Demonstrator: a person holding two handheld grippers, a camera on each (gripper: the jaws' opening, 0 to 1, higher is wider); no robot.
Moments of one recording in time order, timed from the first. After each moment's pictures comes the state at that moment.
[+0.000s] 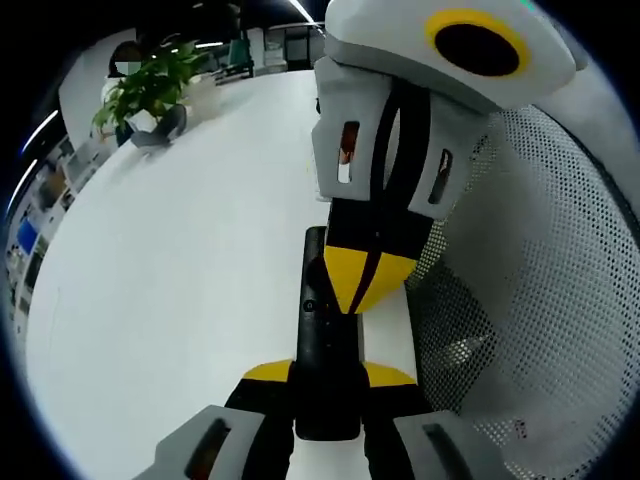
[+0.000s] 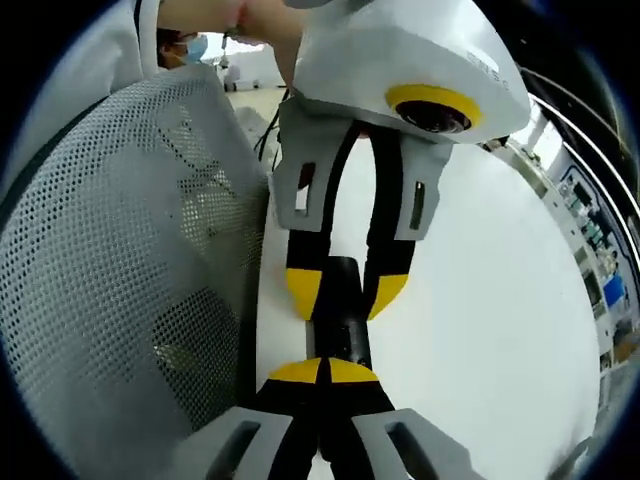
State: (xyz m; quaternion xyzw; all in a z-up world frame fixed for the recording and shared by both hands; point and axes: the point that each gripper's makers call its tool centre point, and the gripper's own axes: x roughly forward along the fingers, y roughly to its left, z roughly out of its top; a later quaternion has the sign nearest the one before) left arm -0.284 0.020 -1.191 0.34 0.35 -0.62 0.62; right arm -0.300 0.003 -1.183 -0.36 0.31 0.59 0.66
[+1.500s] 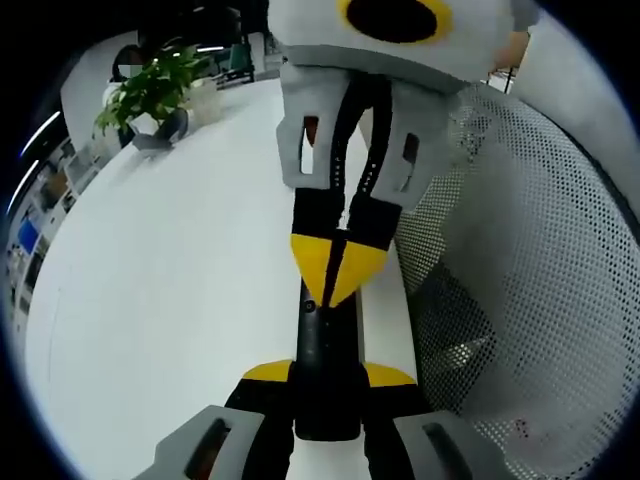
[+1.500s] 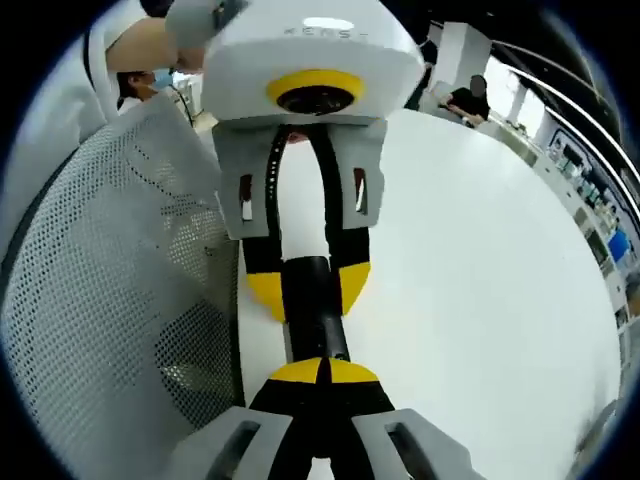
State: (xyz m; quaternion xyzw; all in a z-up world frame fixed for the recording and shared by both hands) left arm -0.285 0.020 -1.191 0.32 0.34 -0.62 0.63; right arm -0.279 -0.005 -1.180 -0.32 0.36 0.57 0.67
